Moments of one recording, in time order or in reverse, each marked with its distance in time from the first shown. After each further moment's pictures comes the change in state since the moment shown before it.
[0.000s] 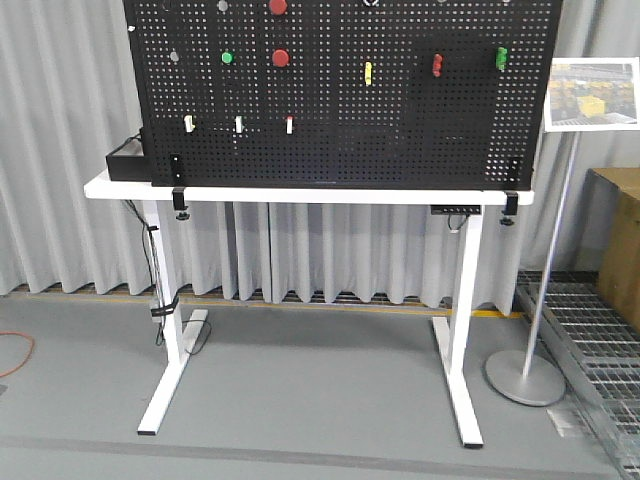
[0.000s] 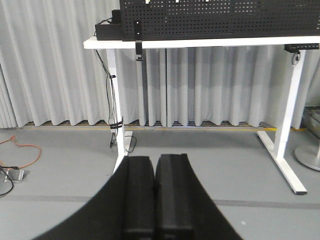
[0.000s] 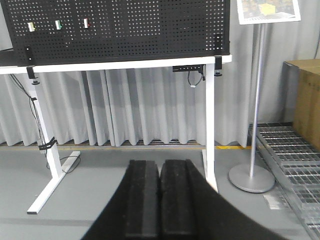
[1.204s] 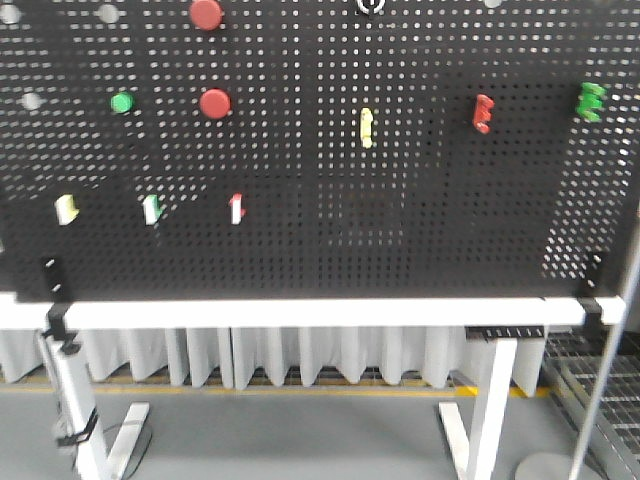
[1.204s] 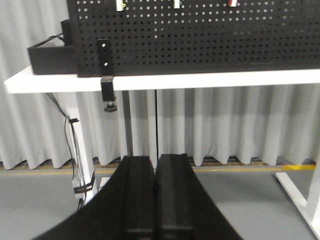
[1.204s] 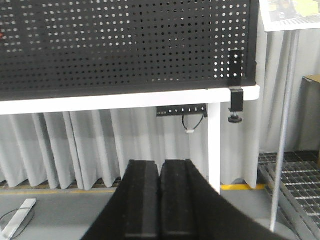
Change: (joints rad) left arm 0.000 0.000 0.000 0.000 0.000 0.000; right arm 0.000 0.000 0.000 0.000 0.000 0.000
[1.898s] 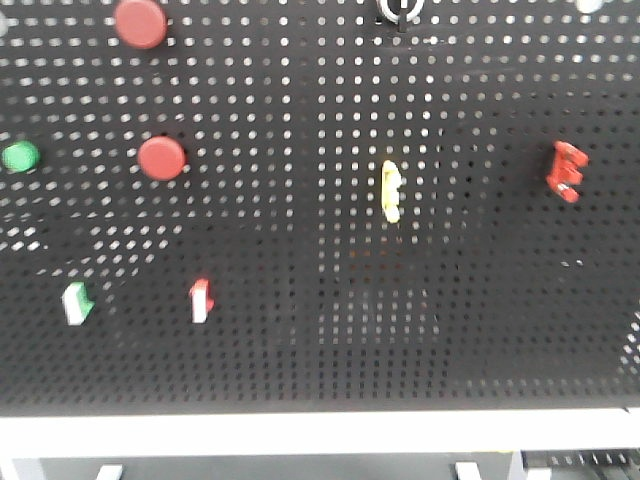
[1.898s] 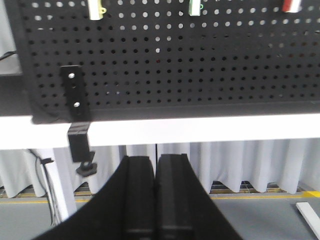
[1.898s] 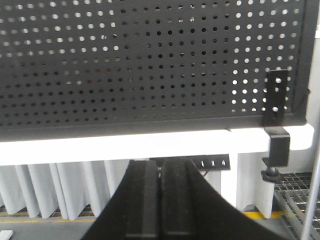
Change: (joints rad) left arm 0.000 0.000 0.000 0.000 0.000 0.000; right arm 0.000 0.000 0.000 0.000 0.000 0.000
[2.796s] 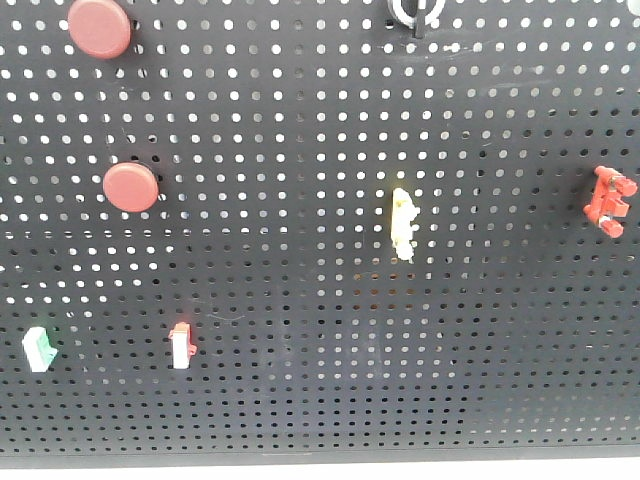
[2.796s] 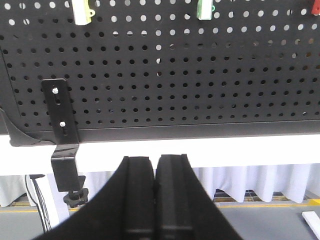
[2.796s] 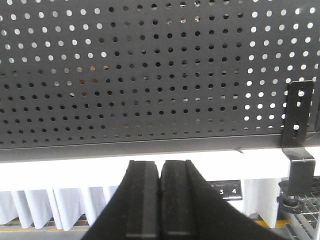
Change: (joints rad) left arm 0.000 0.000 0.000 0.000 0.000 0.000; right arm 0.000 0.000 0.000 0.000 0.000 0.000
